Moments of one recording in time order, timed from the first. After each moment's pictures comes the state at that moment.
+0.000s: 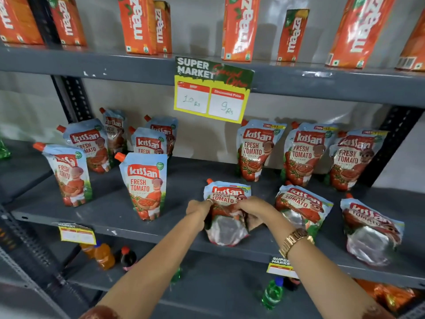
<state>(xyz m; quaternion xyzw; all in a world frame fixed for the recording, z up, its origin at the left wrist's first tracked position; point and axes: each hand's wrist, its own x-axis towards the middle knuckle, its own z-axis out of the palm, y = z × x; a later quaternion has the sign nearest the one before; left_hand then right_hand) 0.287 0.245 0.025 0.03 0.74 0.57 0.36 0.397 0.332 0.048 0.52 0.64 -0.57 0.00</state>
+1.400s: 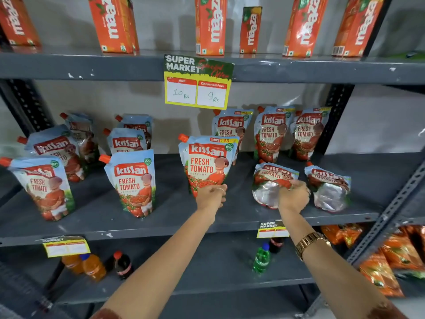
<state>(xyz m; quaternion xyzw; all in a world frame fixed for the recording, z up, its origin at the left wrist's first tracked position) 0.340 0.219 0.047 0.22 0.67 0.59 0.39 0.503 0.307 0.036 0.68 0.45 -0.25 -0.52</state>
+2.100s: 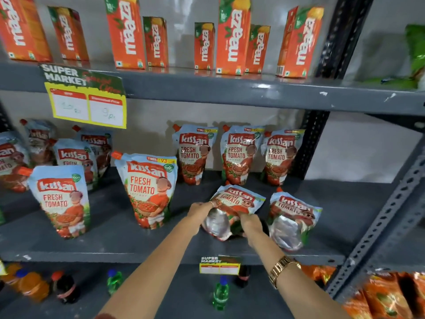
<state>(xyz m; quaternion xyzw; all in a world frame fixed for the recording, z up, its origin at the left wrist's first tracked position) 0.422 0.339 0.031 0.19 0.71 0.51 0.45 0.547 0.396 0.001 0.61 0.49 -0.54 -0.30</state>
